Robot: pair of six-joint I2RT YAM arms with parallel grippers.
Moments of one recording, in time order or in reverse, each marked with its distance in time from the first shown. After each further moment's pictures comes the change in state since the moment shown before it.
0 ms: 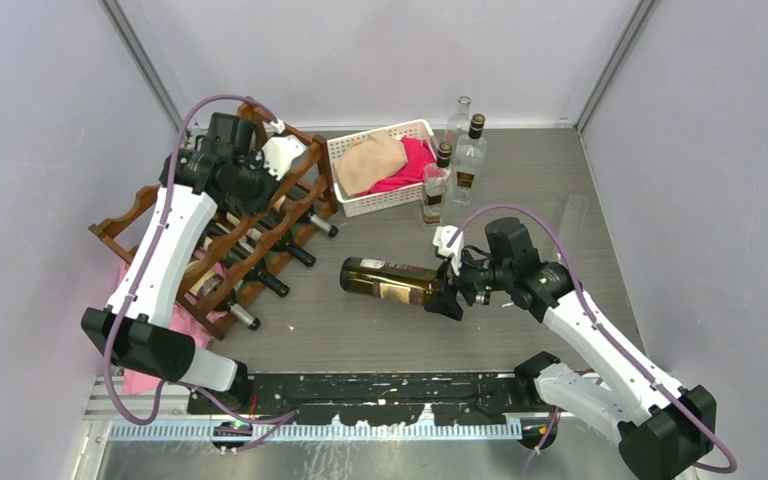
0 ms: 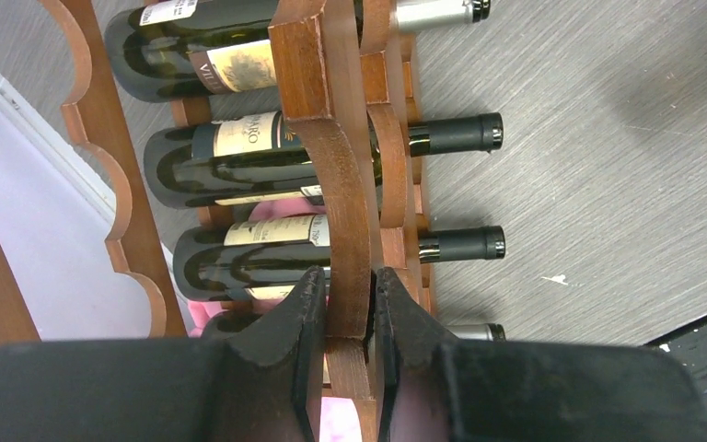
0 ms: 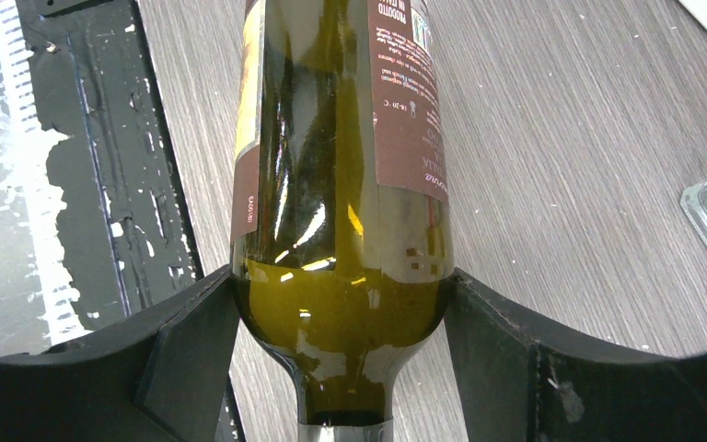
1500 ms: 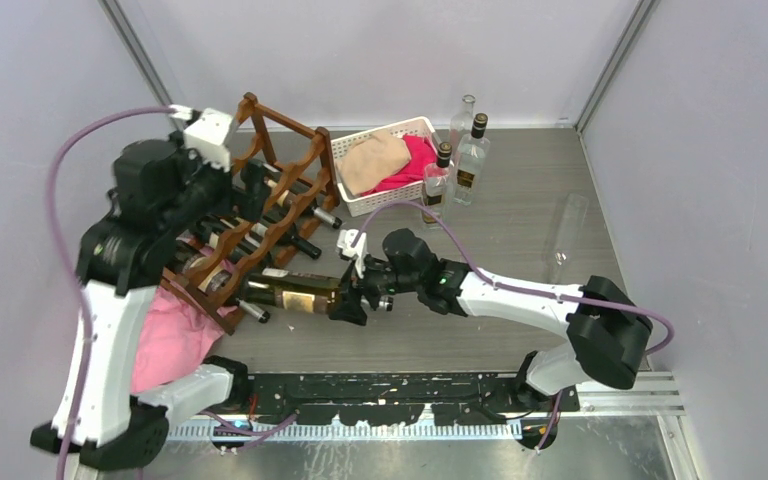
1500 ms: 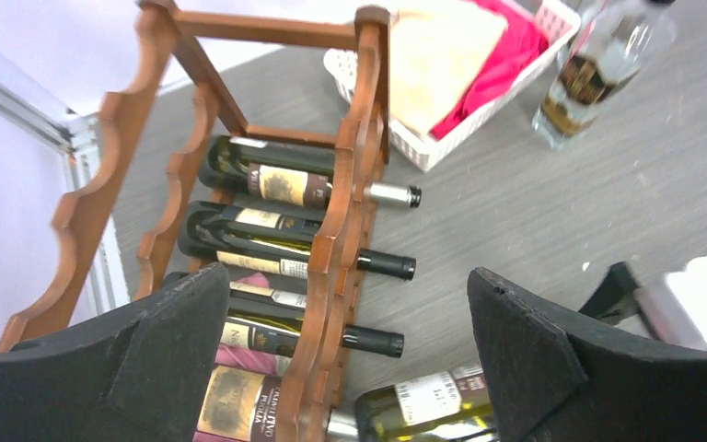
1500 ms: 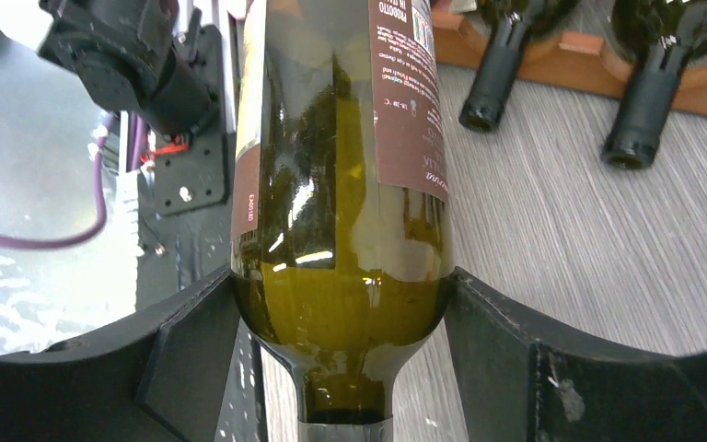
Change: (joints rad) left arm -0.021 -0.339 -0.012 0.210 0.016 -0.394; right arm 0.484 0.502 0.099 0.714 0.208 0.439
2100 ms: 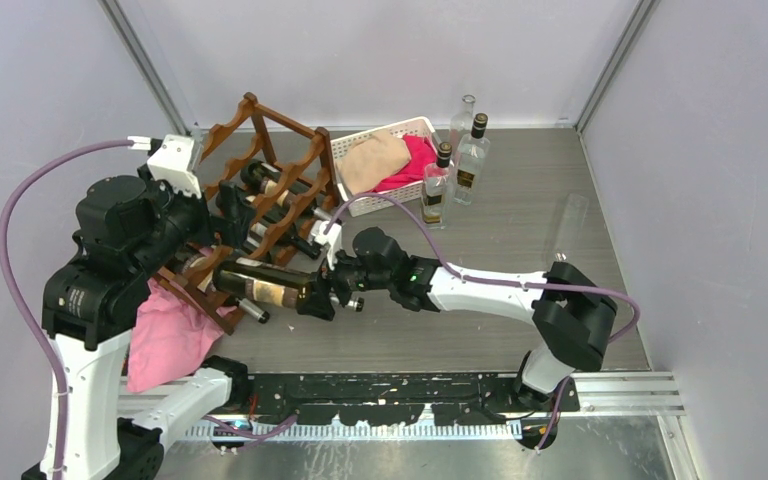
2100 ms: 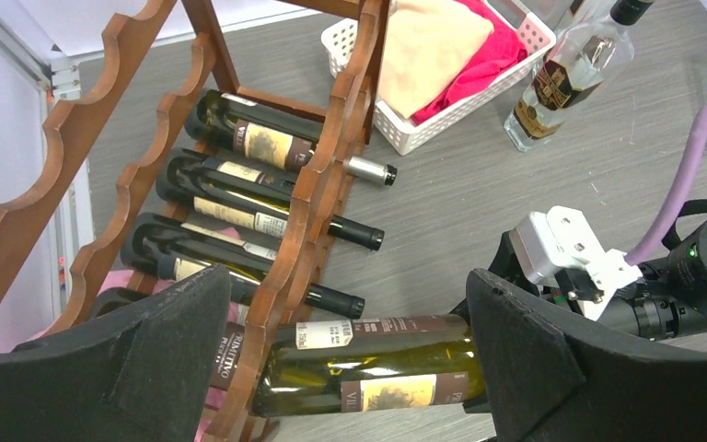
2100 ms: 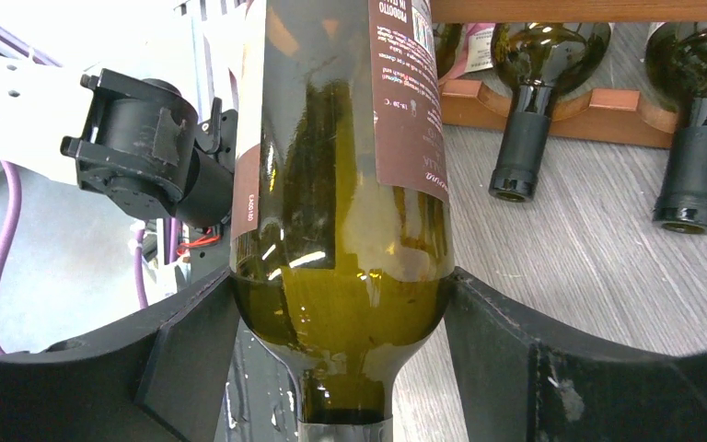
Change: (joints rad) left arm 0.000 -0.183 -0.002 -0.113 -0.053 -0.180; right arm 0.092 0.177 0.169 0.084 0.102 0.200
